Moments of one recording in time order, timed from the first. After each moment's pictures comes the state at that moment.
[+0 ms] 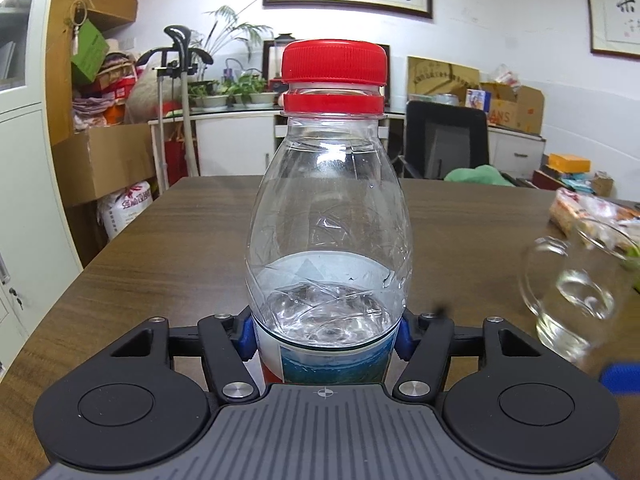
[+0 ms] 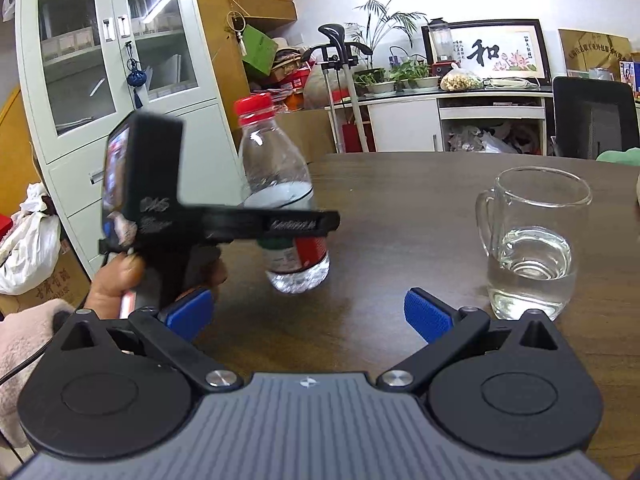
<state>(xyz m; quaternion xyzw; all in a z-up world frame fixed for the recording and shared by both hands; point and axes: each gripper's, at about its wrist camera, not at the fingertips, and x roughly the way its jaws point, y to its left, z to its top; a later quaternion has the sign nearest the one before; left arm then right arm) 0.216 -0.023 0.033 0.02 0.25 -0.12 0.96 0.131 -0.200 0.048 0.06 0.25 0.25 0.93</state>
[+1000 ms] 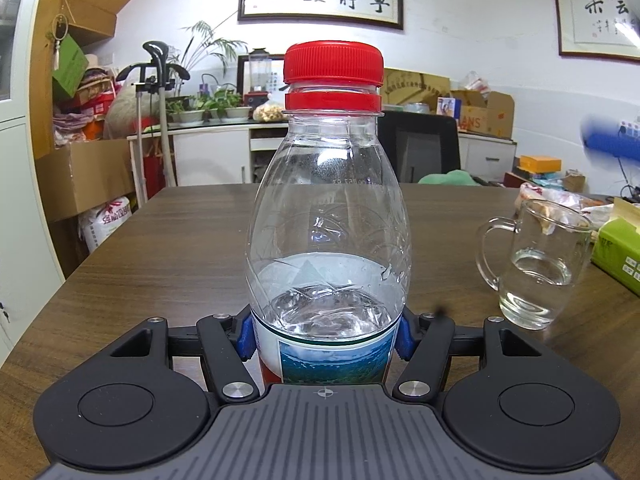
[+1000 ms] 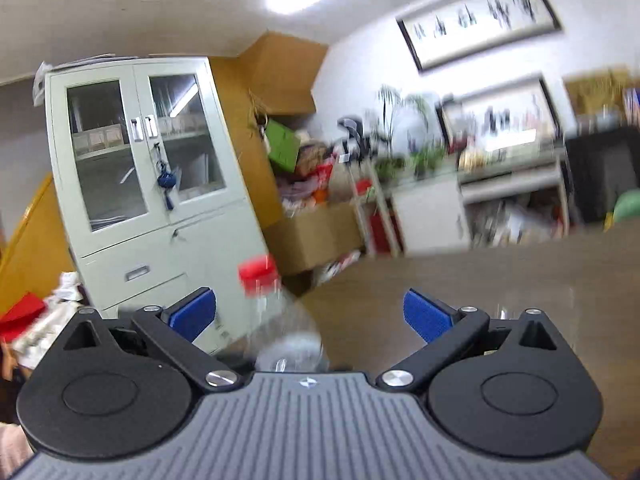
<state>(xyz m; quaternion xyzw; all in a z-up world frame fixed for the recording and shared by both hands) 0.193 -0.032 0.025 0.03 0.22 -0.16 0.96 0.146 -0.226 0.117 0.10 0.10 0.28 0.95</state>
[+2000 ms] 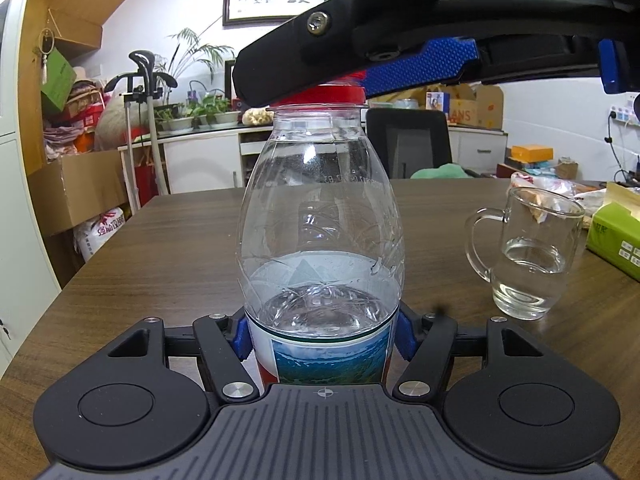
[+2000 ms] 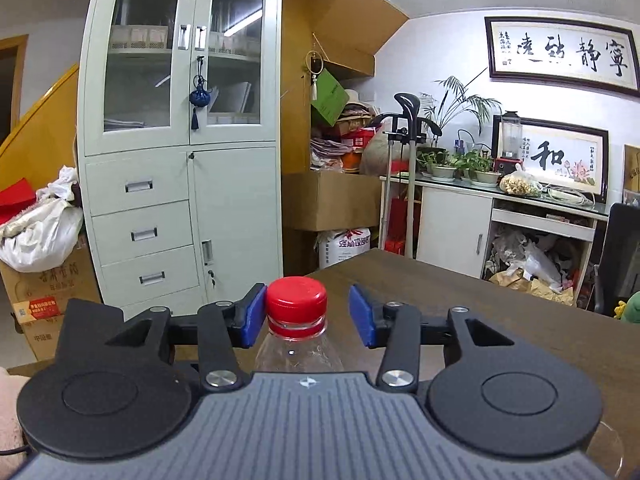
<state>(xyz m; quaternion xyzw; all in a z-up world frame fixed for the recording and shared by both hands) 0.190 -0.040 0.022 0.05 0.22 -0.16 0.96 0.181 -0.138 0.125 -0.05 0.14 0.31 0.94</state>
